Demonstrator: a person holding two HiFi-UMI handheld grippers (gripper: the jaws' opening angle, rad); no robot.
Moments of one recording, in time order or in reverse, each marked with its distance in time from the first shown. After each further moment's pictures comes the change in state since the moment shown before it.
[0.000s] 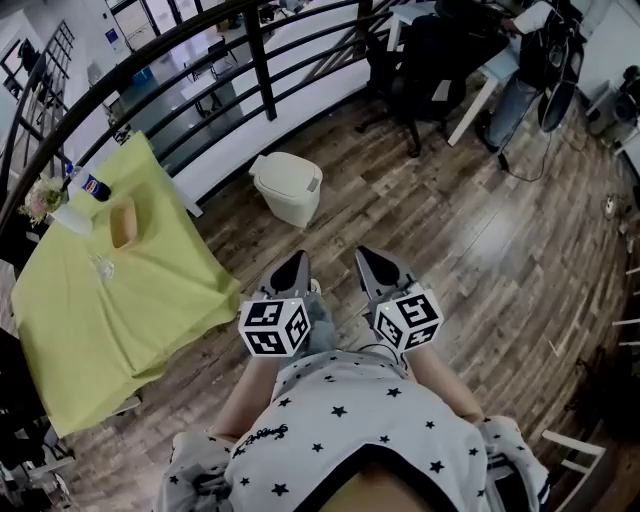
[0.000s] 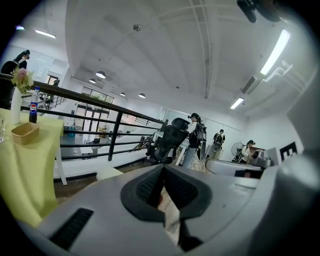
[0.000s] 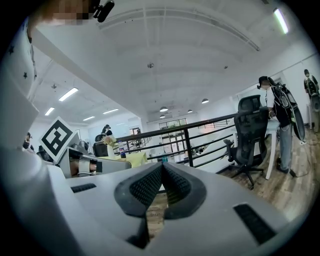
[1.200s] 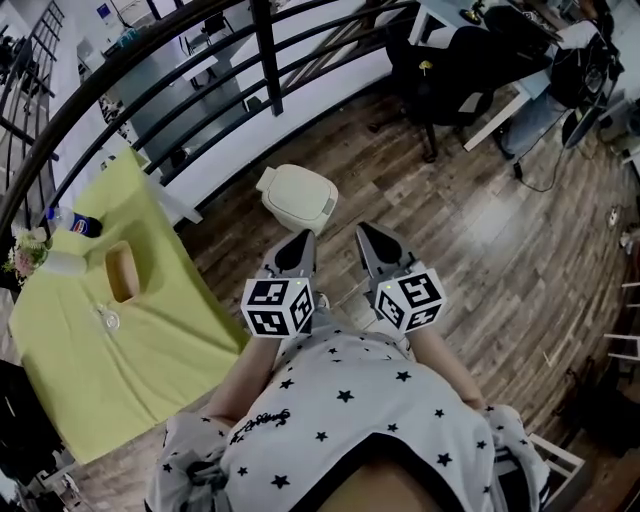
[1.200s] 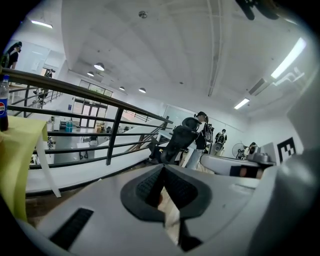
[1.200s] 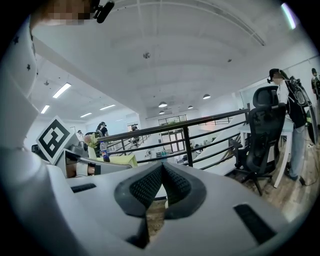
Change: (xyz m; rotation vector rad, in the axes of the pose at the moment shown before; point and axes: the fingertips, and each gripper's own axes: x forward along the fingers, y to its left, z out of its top) left arm 0.173 0.143 0.100 -0.027 0.059 -0.026; right arm 0.239 -0.073 0.056 -0.005 0.054 0.001
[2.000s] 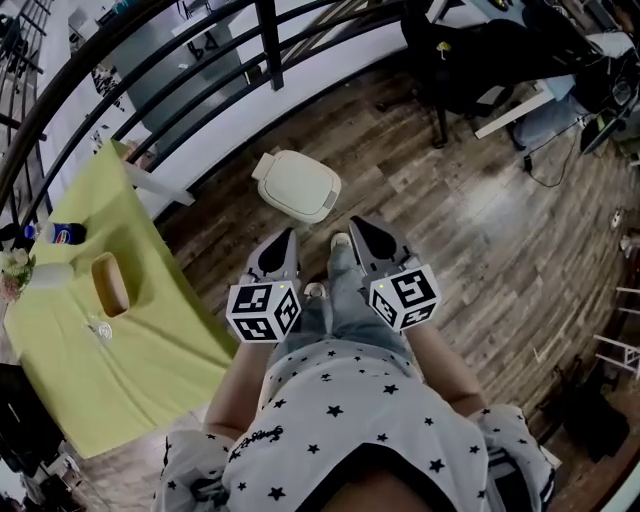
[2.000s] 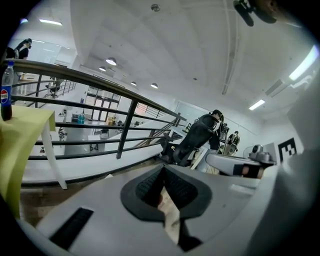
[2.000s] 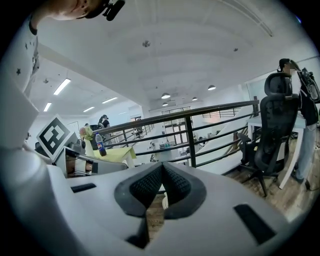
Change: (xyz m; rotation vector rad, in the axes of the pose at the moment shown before) left arm 0.059 0.081 -0.003 -0.086 0.043 0.109; right arm 0.094 -0.038 -0.021 -0.015 0.095 0.053
